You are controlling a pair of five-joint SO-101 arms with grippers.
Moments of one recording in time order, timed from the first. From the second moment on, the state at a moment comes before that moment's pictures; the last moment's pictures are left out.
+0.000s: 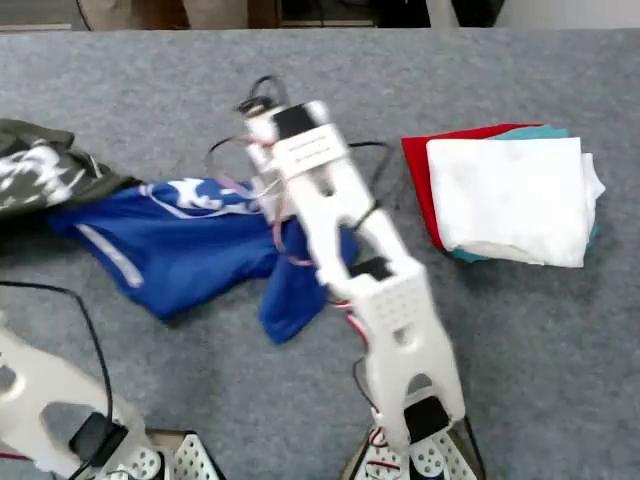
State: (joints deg) left arm -61.6 45.0 -48.1 61.7 4.1; right arm -25.8 42.7 -41.9 101.1 -3.7
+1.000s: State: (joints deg) left arm -57.3 32.6 -80.7 100.3 13.6; right arm -23.4 7.2 -20.4 101.2 11.1
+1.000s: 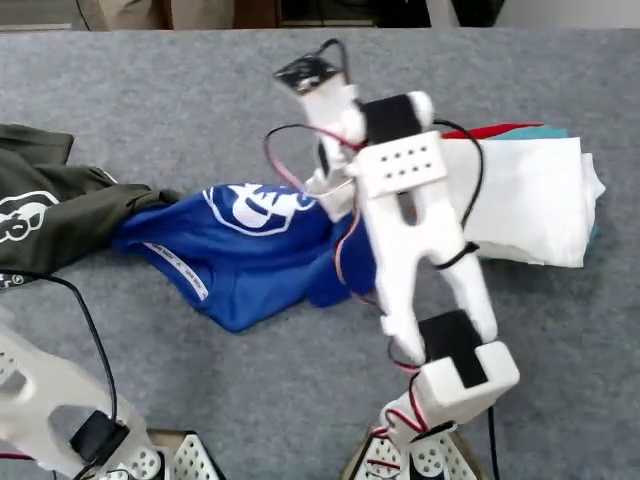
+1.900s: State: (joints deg) left arm -57.0 22.1 -60.1 100.3 6.6; right arm -14.7 12.7 -18.1 56.7 17.2
